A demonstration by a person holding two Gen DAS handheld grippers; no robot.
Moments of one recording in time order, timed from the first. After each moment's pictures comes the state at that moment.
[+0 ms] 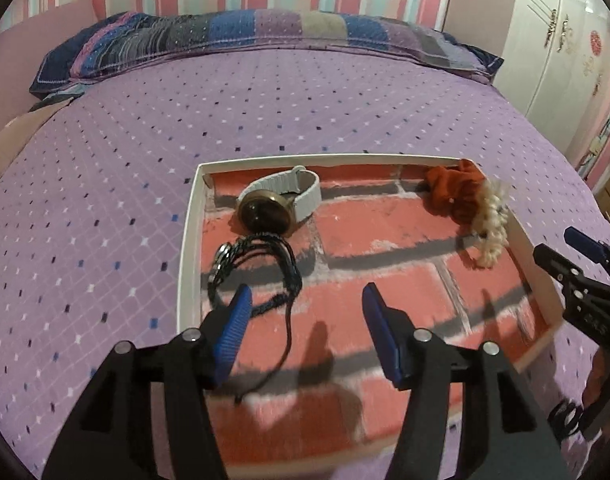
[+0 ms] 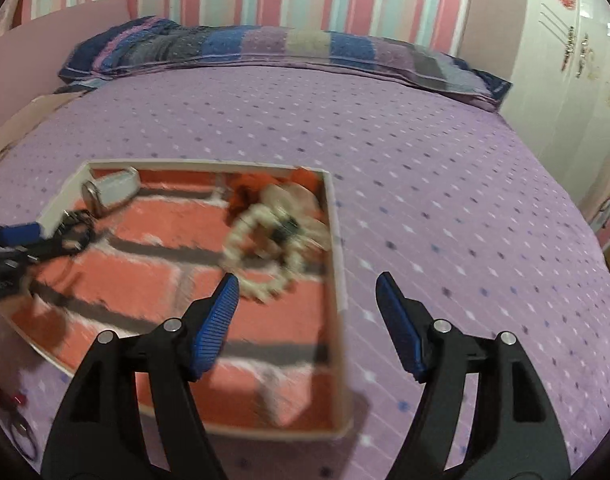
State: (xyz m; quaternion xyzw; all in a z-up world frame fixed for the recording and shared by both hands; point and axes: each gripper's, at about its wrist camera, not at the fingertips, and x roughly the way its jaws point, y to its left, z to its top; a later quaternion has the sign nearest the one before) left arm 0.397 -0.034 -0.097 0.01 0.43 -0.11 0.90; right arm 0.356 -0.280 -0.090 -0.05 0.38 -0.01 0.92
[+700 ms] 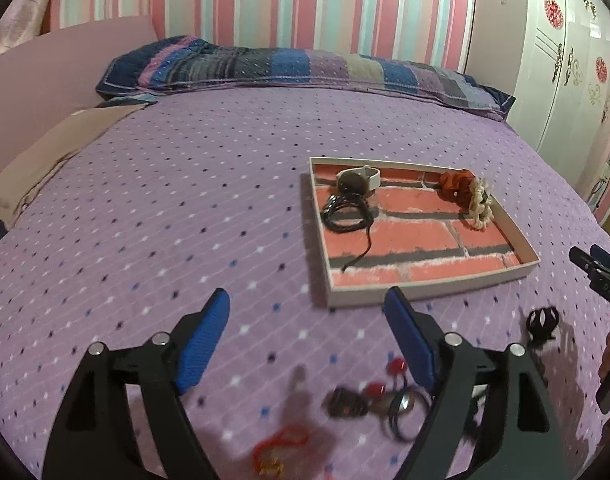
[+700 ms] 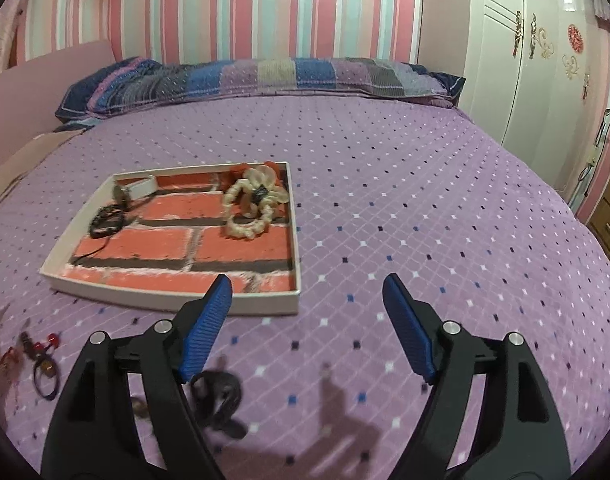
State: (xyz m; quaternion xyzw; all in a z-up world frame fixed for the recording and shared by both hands) left arm 0.237 0.056 -0.052 -0.01 0.37 -0.04 0.93; right arm 0.222 -0.300 -0.058 0.01 0.33 -0.04 0.94
